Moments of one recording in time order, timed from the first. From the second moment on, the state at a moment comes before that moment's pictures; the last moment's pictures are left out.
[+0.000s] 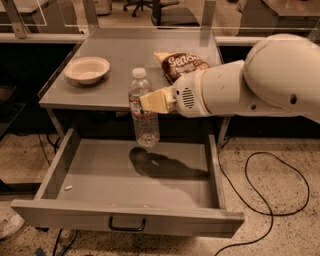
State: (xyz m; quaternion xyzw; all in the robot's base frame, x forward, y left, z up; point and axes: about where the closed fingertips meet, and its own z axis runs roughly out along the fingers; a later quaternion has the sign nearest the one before) arm 0.519 0.007 0.929 -0.29 0.82 0.29 0.41
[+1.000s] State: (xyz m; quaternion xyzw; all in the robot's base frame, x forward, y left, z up) arm 0.493 0.015 0.848 -0.23 0.84 0.31 0.39
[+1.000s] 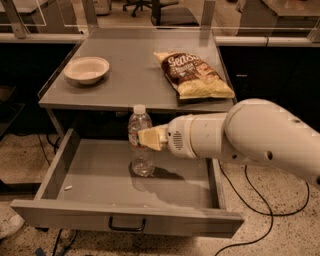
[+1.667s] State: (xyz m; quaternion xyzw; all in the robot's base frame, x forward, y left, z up) arm 0.492 0.019 0.841 -0.22 0.84 0.30 0.39
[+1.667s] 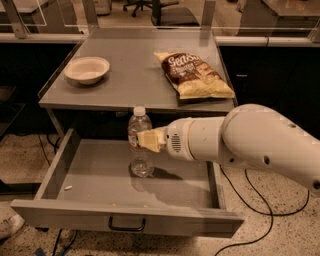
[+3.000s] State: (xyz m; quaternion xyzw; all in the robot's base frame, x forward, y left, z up) arm 0.539 0.016 0.782 -0.14 0.83 0.25 0.48
